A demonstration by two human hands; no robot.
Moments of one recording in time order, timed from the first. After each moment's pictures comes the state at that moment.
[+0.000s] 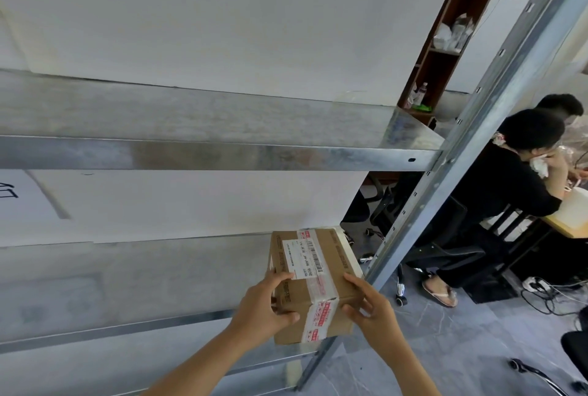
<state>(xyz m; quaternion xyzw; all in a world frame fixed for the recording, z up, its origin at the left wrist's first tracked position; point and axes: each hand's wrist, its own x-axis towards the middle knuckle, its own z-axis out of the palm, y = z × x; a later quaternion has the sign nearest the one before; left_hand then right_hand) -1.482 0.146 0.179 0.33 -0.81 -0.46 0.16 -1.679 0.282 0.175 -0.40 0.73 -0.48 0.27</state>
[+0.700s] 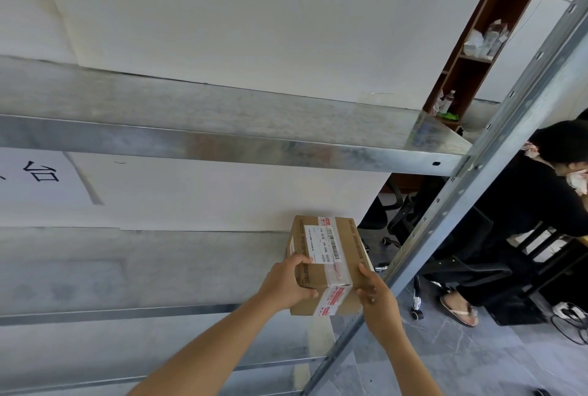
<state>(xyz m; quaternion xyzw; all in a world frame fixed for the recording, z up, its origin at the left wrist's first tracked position) -1.520 0.112 0.170 0.37 -0.79 -0.46 0.13 -1.695 0.244 0.150 -0.36 0.80 -0.43 0.21</state>
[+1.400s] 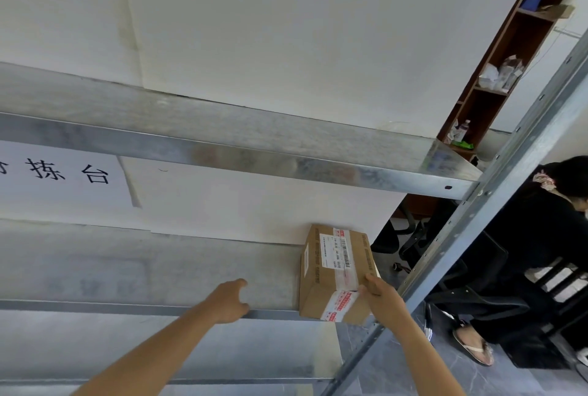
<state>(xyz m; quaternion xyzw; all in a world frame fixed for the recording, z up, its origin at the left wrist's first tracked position) -1.394 0.078 0.164 0.48 -0.80 -0.37 -0.01 -1.693 0.215 0.190 -0.38 0.85 -0.26 0.25</state>
